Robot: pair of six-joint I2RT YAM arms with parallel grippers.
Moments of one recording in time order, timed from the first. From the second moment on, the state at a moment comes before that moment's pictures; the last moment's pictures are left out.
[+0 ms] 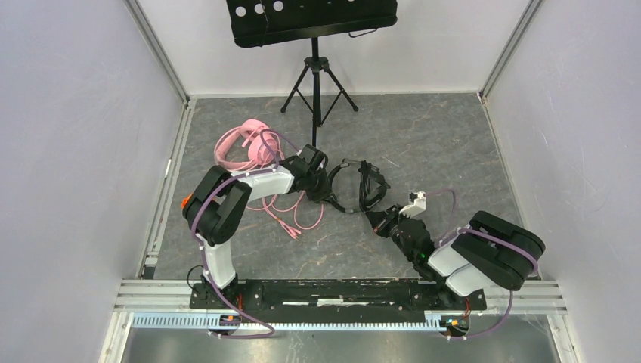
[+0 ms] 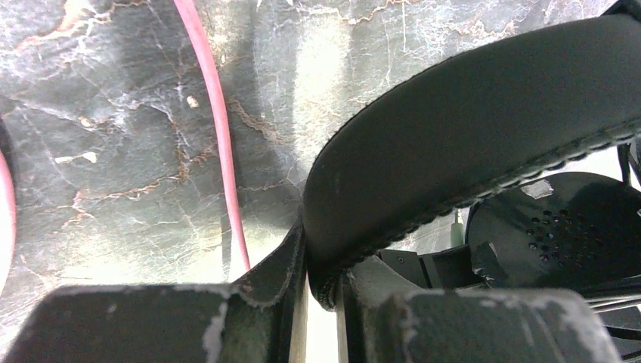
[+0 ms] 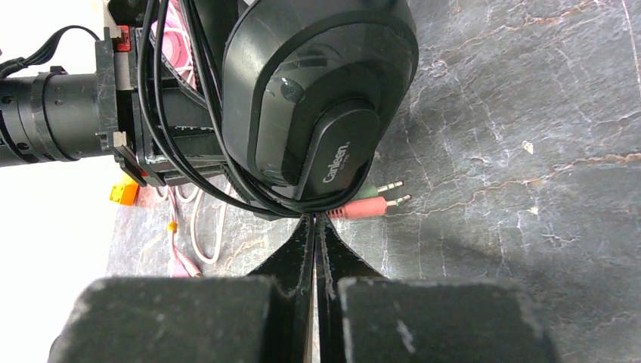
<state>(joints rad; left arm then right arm) -0.64 1.87 1.10 -0.24 0.21 -0.87 0.80 1.48 0.01 1.20 0.36 0.95</state>
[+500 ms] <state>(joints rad) -0.64 1.88 1.10 -0.24 0.21 -0.87 0.81 1.29 0.01 1.07 0.33 0.91</state>
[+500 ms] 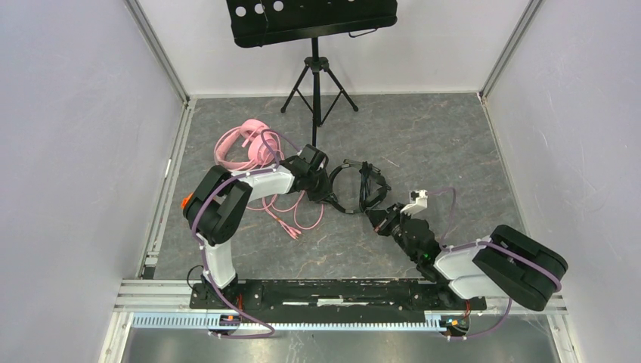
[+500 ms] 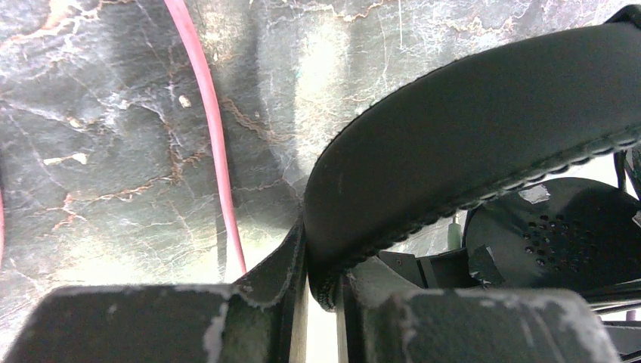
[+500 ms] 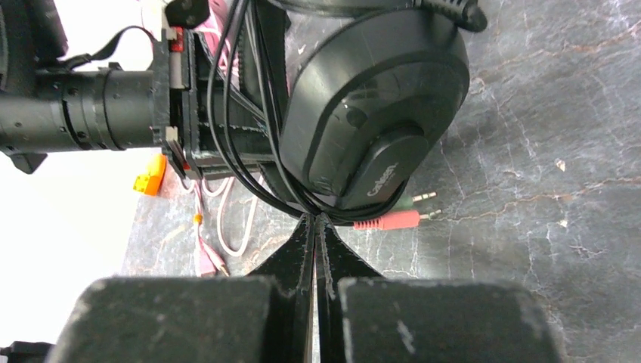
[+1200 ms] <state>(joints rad) -0.64 1.88 1.10 -0.24 0.22 -0.87 0.82 1.50 0.01 1.13 0.29 0.92</state>
